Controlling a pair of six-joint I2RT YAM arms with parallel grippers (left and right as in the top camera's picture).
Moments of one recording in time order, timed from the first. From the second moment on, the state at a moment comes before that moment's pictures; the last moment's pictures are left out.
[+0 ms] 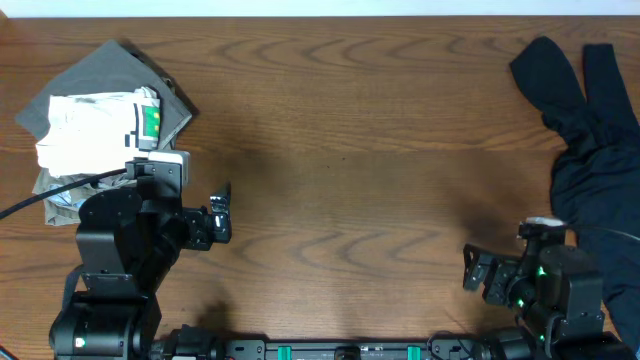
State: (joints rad) left arm -0.05 0.72 1.02 -0.90 0.13 -0.02; right arm 0.15 0.44 0.74 -1.15 0.01 0.34
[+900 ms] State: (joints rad) left arm -0.05 0.72 1.02 -0.90 0.13 -0.02; right arm 0.12 0.15 0.70 -1.06 0.07 0.34
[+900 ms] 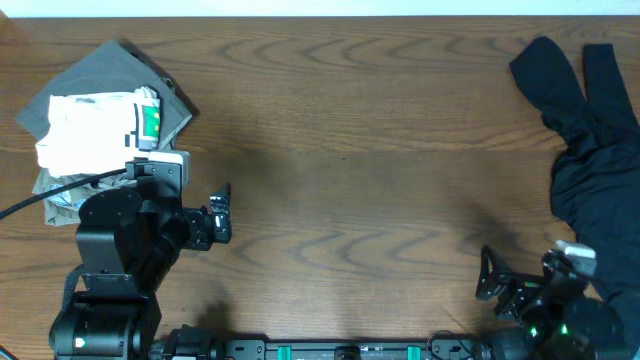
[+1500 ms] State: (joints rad) left arm -0.05 0.72 1.02 -0.90 0.13 -0.02; right arm 0.08 0.01 0.18 -0.16 0.11 0.18
